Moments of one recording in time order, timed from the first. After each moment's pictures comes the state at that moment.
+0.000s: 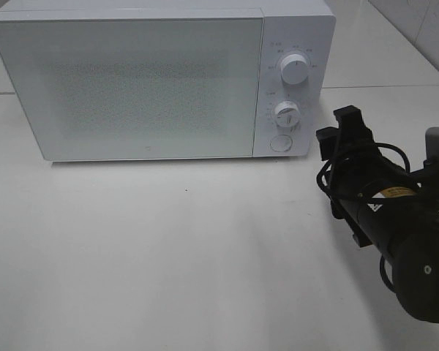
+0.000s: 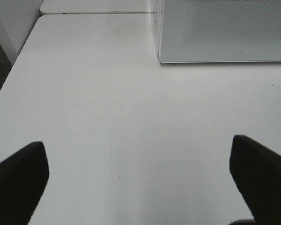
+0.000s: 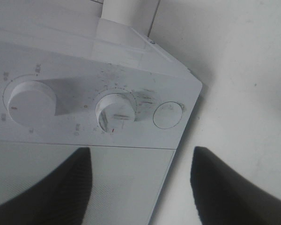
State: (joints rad) left arm 0.07 0.00 -0.50 -0.07 1.05 0.08; right arm 0.77 1.74 -0.36 0.78 -1.16 1.09
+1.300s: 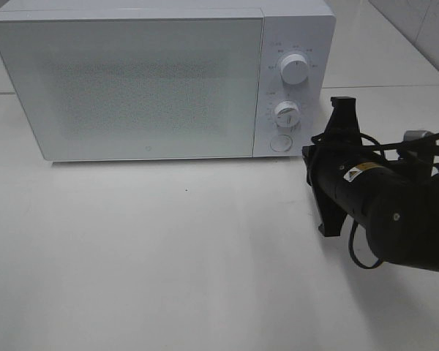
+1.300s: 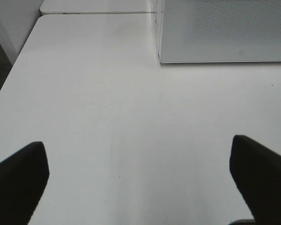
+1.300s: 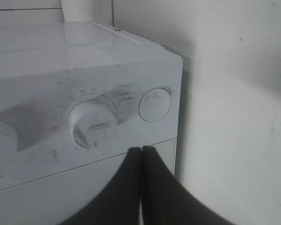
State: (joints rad) left arm 0.07 0.00 -0.50 -0.07 1.05 0.08; right arm 0.67 1.80 -0.51 0.72 -0.93 1.30
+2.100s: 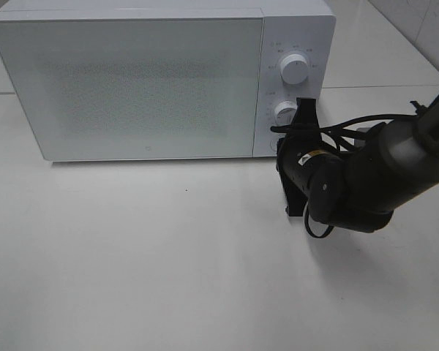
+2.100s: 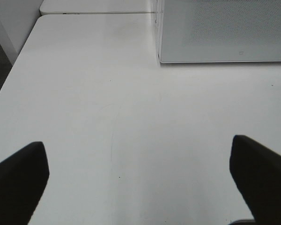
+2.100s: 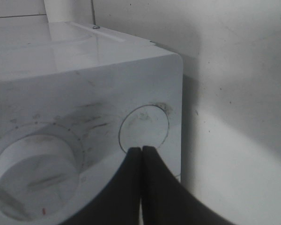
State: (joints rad) left arm 0.07 0.00 -0.50 -0.07 1.05 0.08; right arm 0.59 2.07 -0.78 0.68 -0.90 1.35
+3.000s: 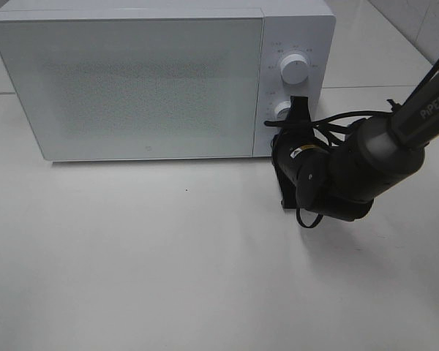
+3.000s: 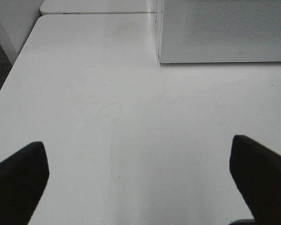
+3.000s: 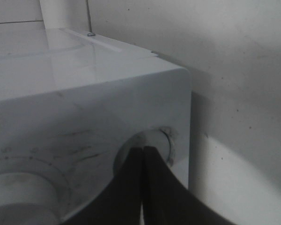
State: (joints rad) left arm 0.07 0.00 -0.50 -0.07 1.05 0.08; right arm 0.56 2.14 -0.89 0.70 -0.89 1.30
